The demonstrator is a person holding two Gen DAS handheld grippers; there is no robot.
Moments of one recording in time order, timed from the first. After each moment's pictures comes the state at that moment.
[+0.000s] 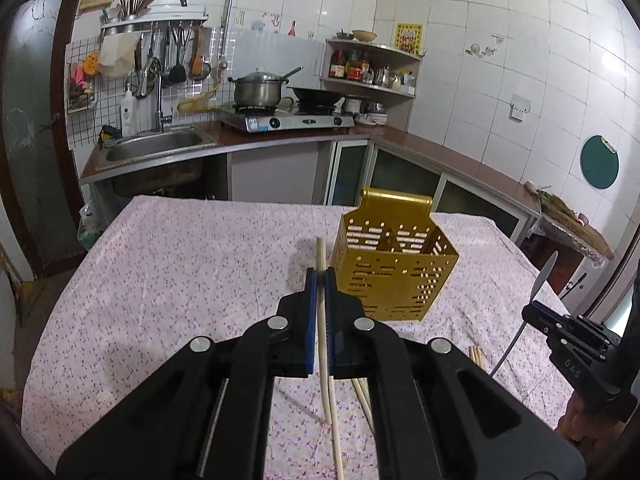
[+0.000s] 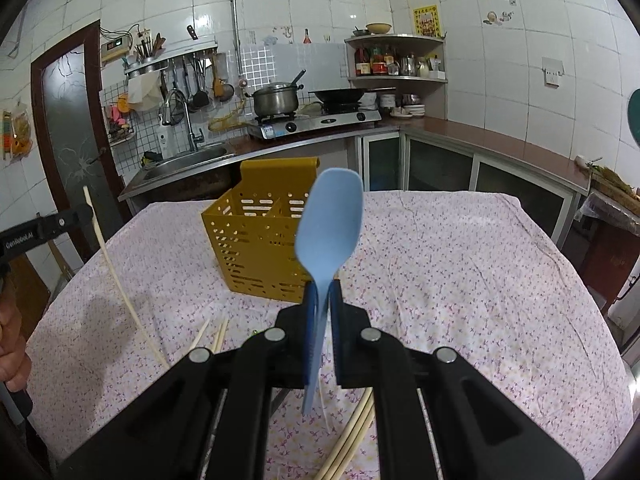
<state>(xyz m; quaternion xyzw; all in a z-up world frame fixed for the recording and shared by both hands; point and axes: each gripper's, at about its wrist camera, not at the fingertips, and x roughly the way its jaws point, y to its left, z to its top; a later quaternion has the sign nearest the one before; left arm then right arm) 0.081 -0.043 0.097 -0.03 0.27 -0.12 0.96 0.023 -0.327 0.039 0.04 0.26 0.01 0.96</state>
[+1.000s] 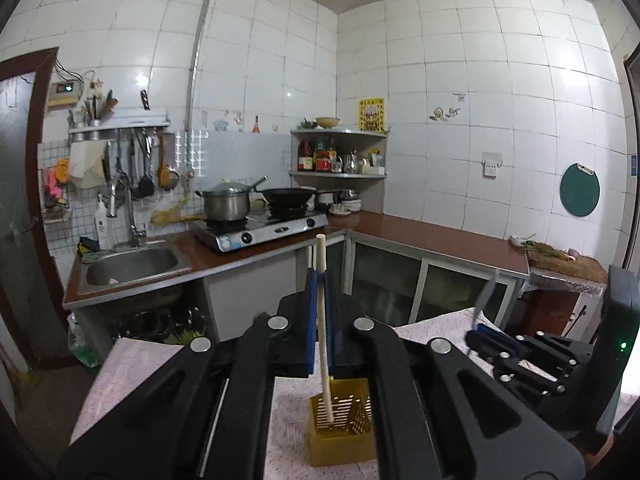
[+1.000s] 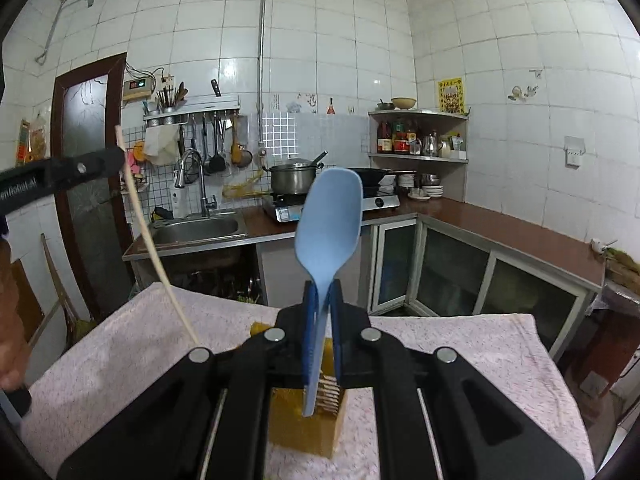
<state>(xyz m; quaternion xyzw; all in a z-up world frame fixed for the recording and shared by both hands) 0.152 -0.104 0.244 0.00 0.12 -0.16 0.98 0.119 -0.314 0.165 0.01 0.14 0.04 0.99</state>
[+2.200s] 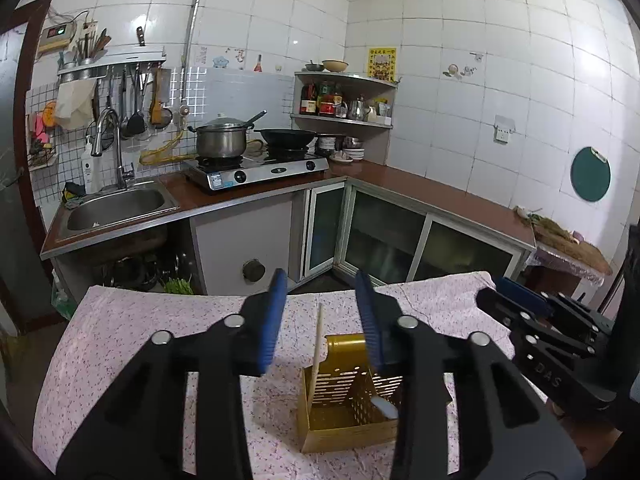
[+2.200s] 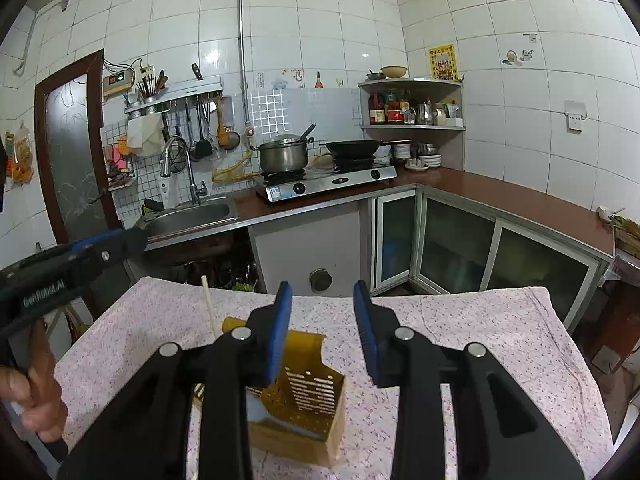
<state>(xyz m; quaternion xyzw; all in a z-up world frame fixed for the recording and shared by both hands) 0.222 -0.100 0.171 -0.02 0.21 -0.16 0.96 0.169 -0.329 0.129 0.04 0.18 0.03 0.98</state>
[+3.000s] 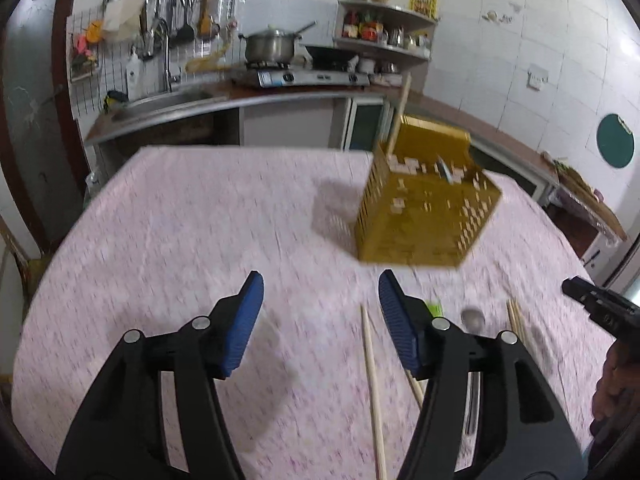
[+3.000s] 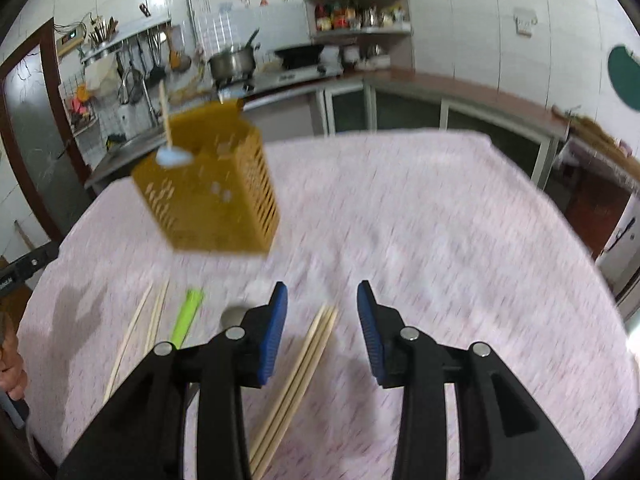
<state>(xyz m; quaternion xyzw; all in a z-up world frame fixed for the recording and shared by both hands) 0.091 -0.025 0.027 -0.02 0.34 -0.11 0.93 0.035 -0.375 -0.012 0.08 0.34 -0.03 0.93</state>
